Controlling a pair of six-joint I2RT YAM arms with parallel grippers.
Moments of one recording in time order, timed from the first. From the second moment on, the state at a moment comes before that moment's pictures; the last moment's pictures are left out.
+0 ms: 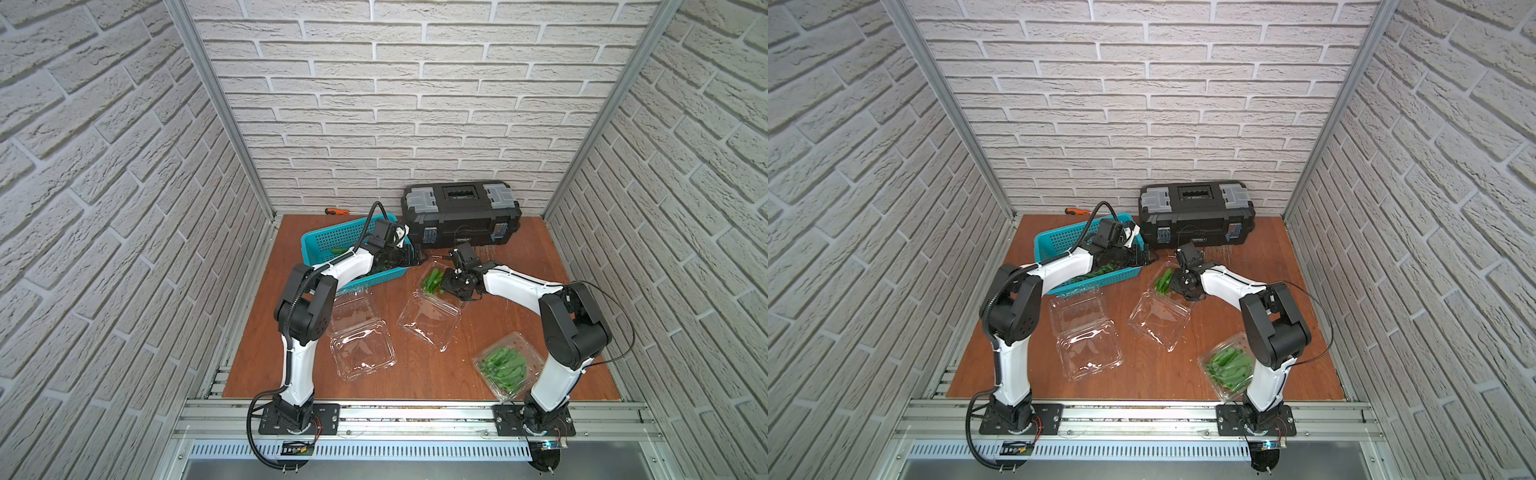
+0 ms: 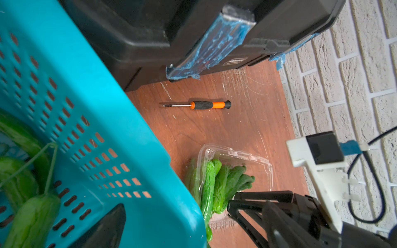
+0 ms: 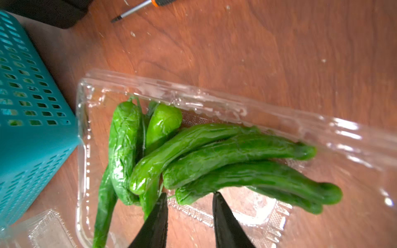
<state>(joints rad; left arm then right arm) -0.51 2.02 1.49 -0.23 0.47 -0.48 0.38 1.79 1.14 -0.45 -0.01 0.83</state>
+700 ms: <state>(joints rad) -0.51 2.02 1.50 -0.25 0.47 -0.45 0.39 1.89 1.18 -0.48 0.05 0.94</state>
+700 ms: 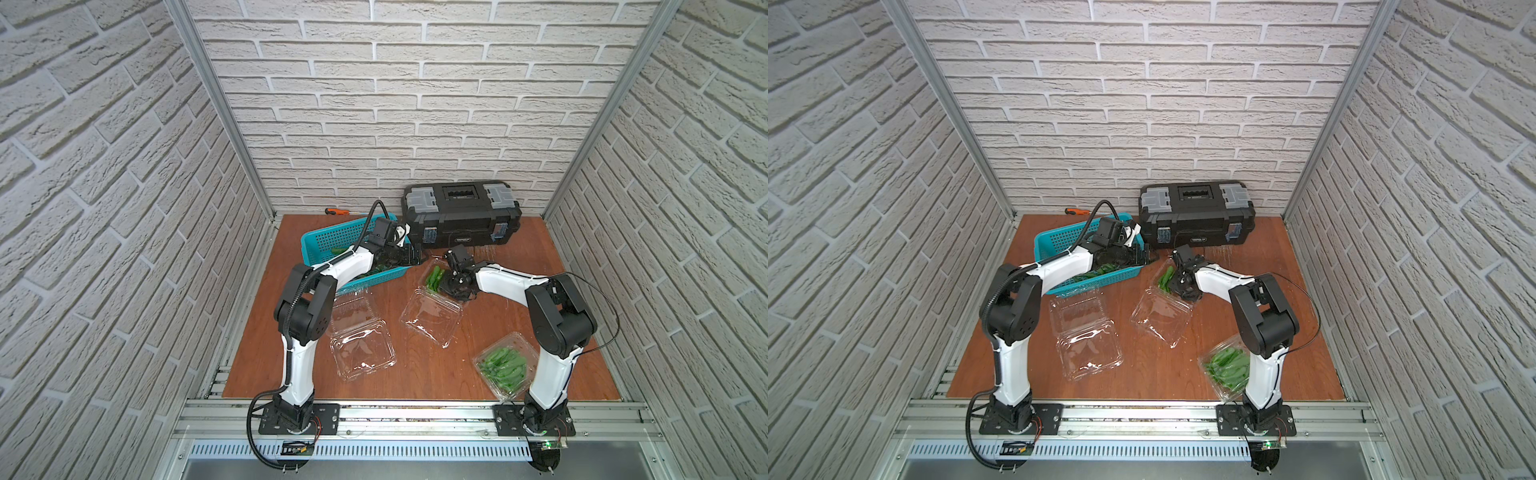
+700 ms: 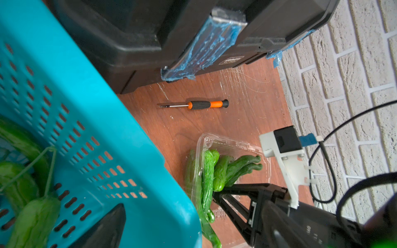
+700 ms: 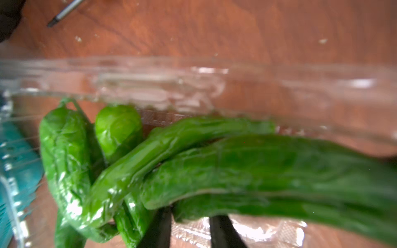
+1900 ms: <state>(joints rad) -0.38 1.75 1.23 -0.05 0.24 -0.60 0.45 1.76 1.43 -0.31 -0.21 0.68</state>
